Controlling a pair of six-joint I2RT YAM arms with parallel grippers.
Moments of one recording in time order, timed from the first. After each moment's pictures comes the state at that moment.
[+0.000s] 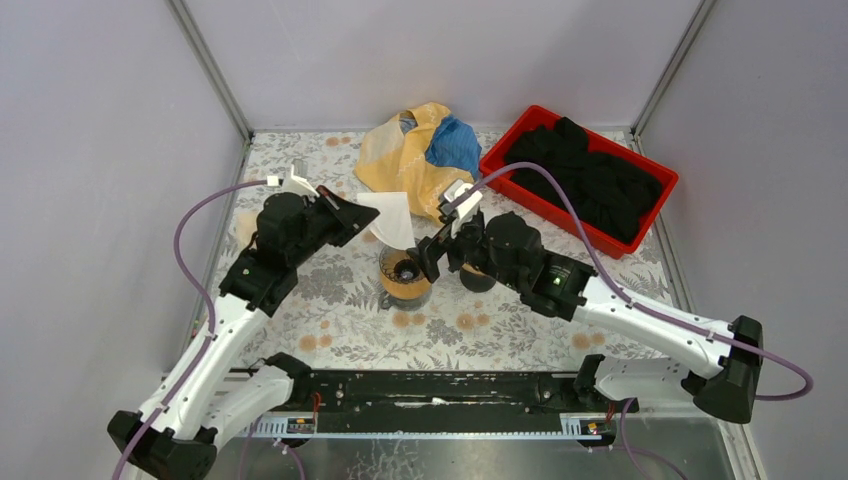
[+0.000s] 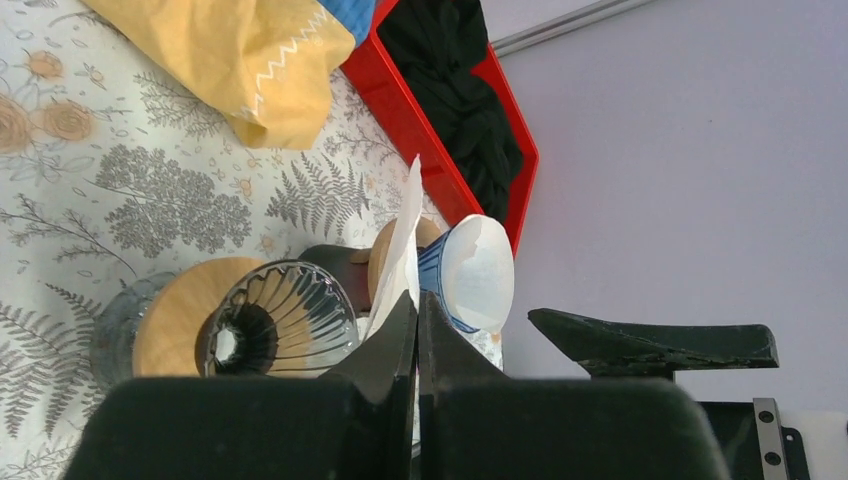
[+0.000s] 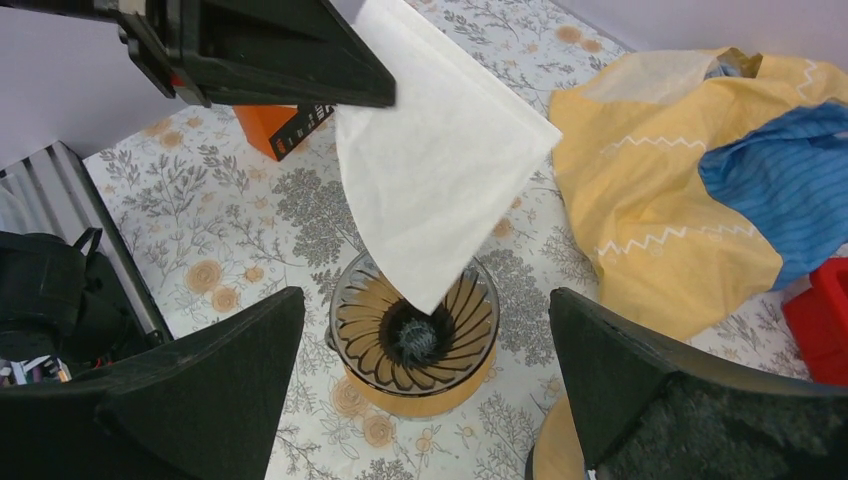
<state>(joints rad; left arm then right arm) -0.40 0.88 0.94 -0.35 0.13 -0.99 1.03 1.15 1.04 -0.09 0.14 0.06</state>
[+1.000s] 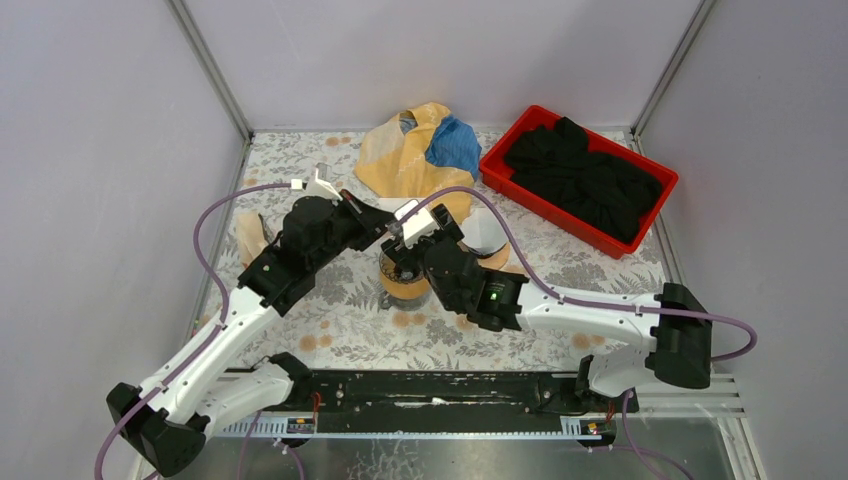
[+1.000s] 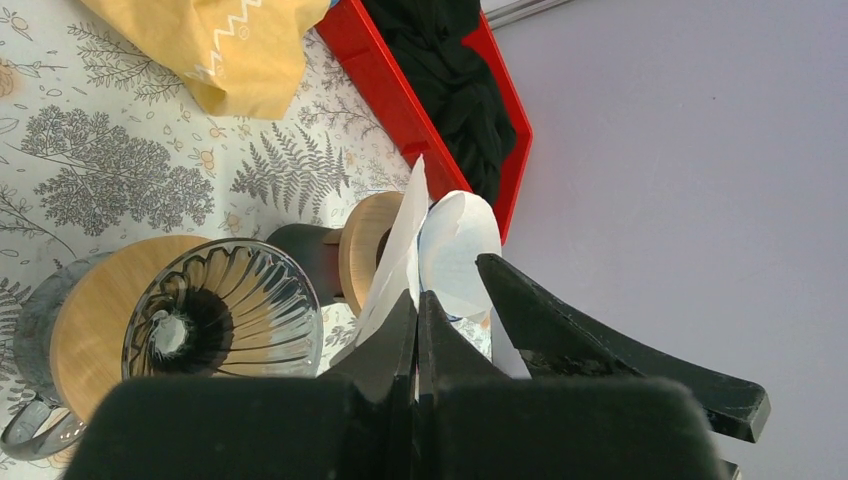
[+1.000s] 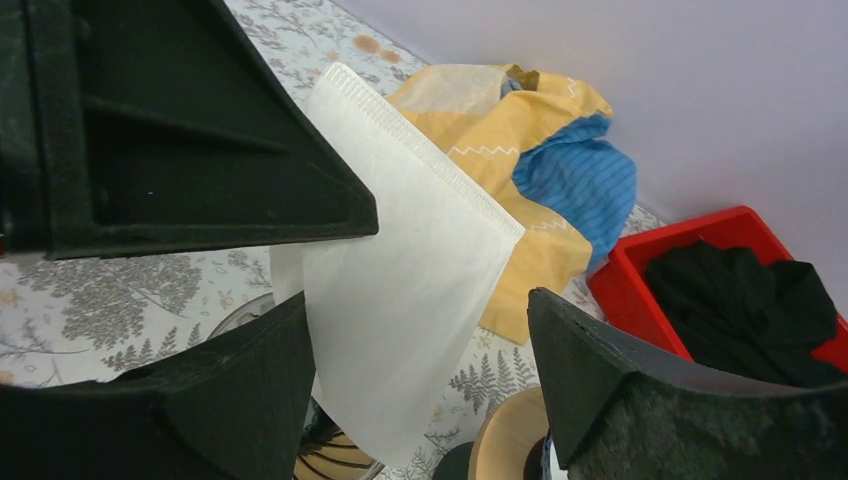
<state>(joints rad) -0.59 0.94 0.94 -0.30 -0.01 -1.07 1.23 1.42 1.06 0.18 0.75 -0.19</state>
